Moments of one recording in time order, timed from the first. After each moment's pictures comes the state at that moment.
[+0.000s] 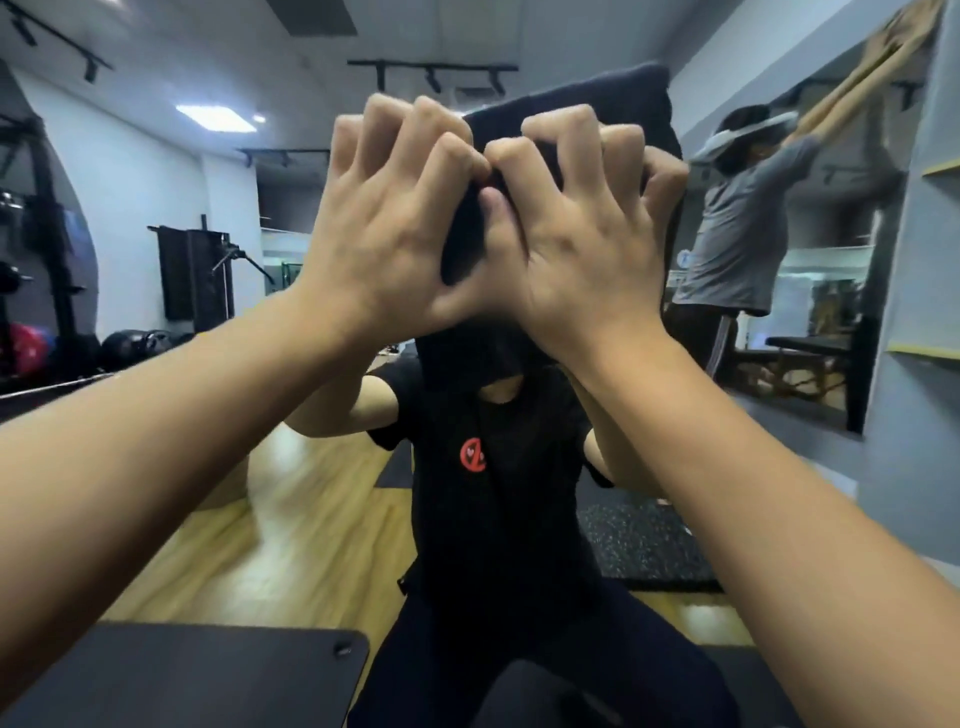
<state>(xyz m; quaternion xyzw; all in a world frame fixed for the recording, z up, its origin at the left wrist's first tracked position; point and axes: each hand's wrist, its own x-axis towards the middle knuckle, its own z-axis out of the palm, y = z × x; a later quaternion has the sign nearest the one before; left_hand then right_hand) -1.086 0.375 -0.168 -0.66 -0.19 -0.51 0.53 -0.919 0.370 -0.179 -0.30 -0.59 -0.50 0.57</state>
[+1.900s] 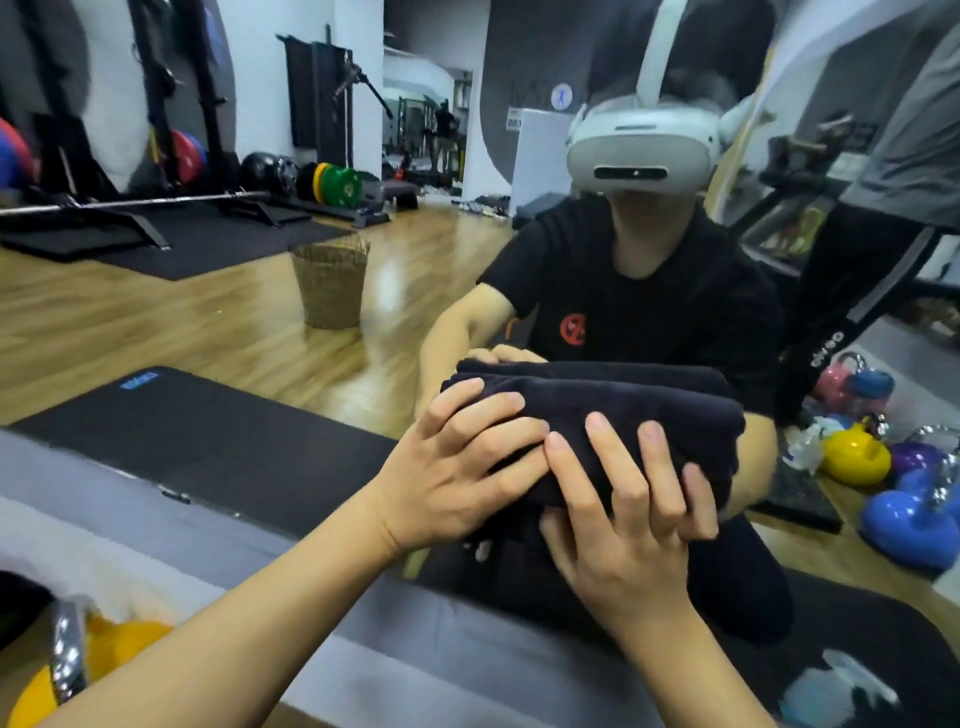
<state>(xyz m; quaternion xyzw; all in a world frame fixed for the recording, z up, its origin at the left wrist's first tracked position) -1.162 0.368 -0.465 -0.73 -0.24 -0.41 0.49 -0.952 0.360 -0.481 -0.32 -0.67 -0.49 0.46</state>
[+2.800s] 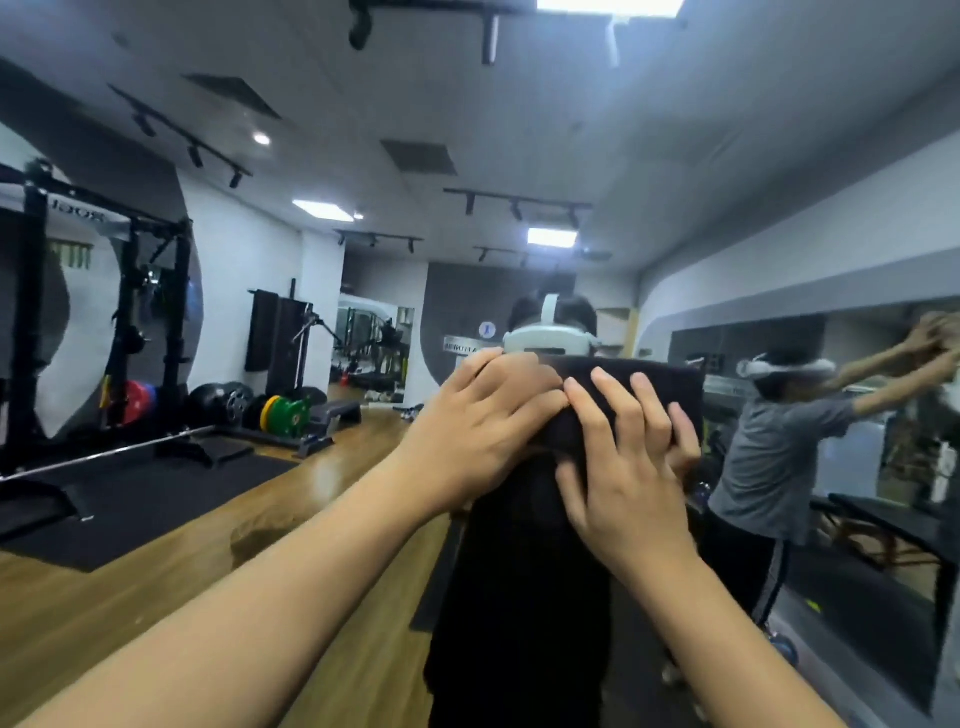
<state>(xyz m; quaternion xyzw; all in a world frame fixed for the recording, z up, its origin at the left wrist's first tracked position) -1.204 0.361 0.304 -0.70 -0.24 -0.41 0.53 -1.009 0.354 0.273 -0.37 -0.65 -0.45 0.48</state>
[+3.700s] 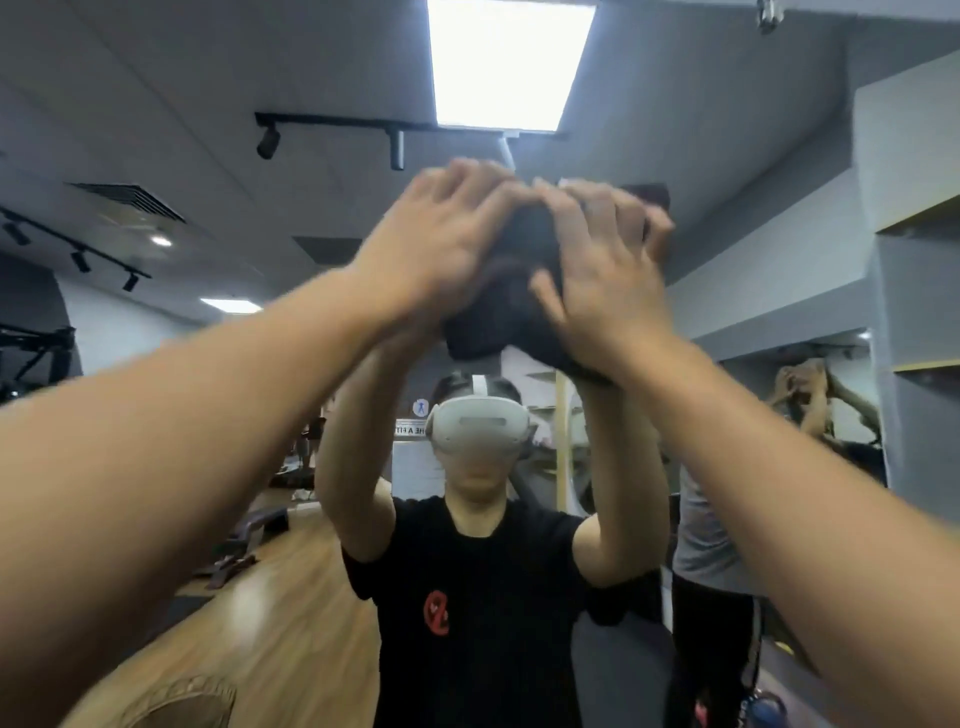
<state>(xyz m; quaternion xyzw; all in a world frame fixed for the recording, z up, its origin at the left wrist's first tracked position) -1.220 0.381 0.555 -0.67 -0.19 -0.41 0.59 -1.026 0.368 0.515 -0.37 -0.60 -0.50 0.51</state>
